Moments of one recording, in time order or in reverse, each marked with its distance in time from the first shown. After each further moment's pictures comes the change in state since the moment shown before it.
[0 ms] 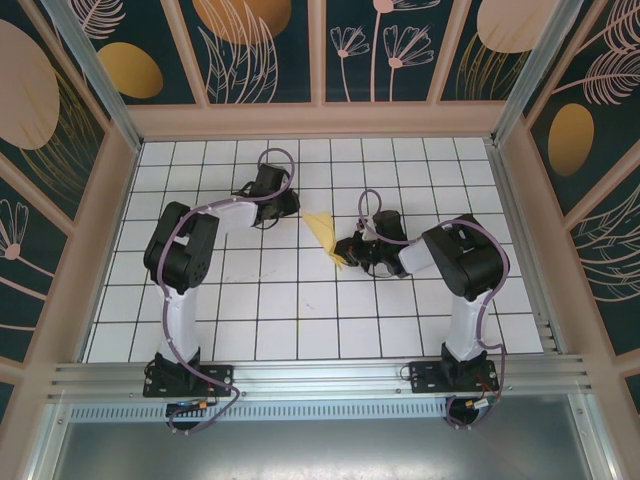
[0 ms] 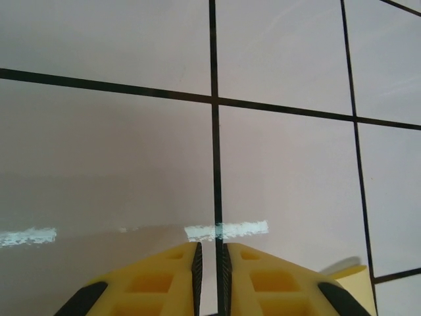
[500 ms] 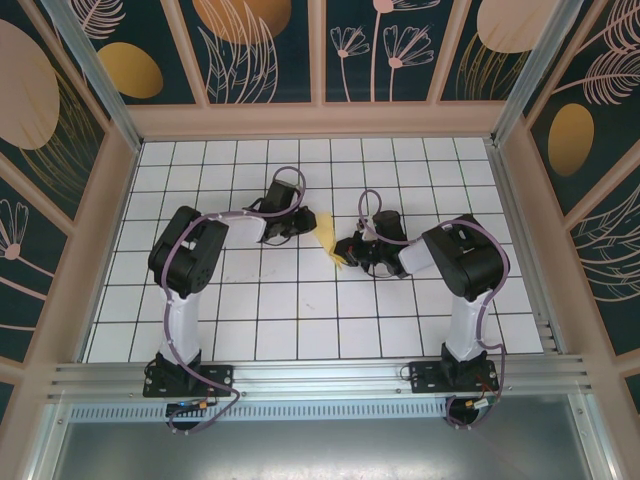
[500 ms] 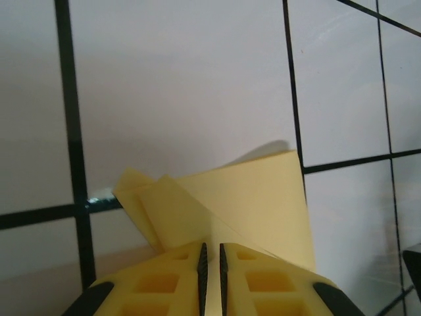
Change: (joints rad) left arm -0.075 0.002 -0.110 0.101 0.147 -0.079; right arm 0.001 -0.003 -0.002 0.000 0.008 0.005
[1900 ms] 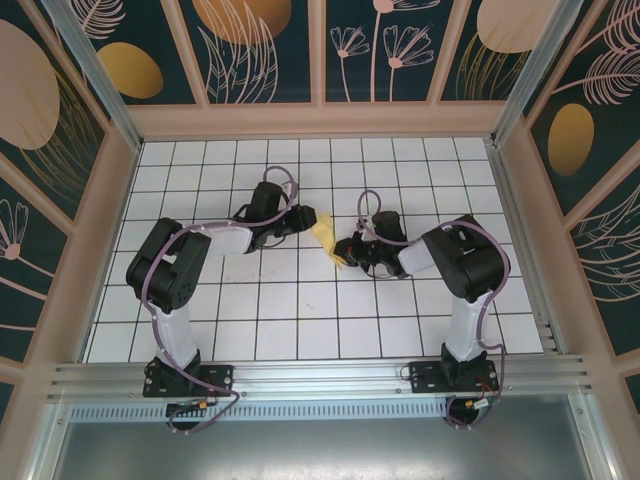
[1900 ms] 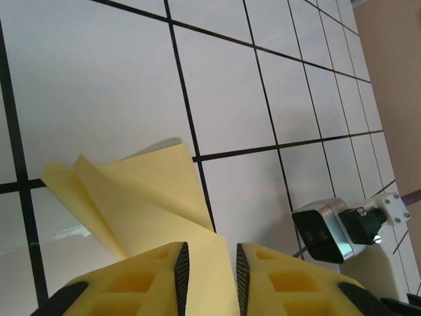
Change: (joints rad) left arm 0.013 -0.171 -0.198 0.233 0.140 -0.037; right arm 0.007 -0.011 -0.004 -0.004 0.023 -0.011
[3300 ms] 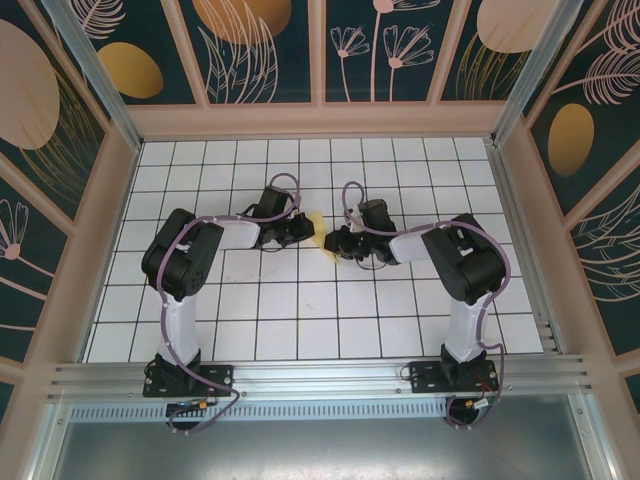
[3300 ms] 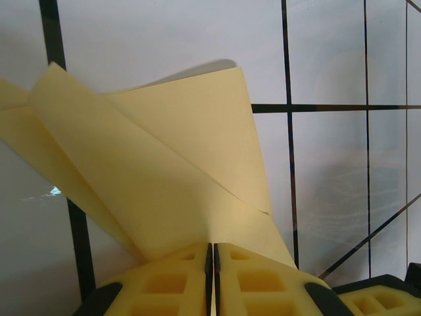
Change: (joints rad) left arm 0.005 0.131 0.093 -0.182 0.019 -0.008; right arm 0.049 -0.010 0.162 -0.252 0.063 -0.270
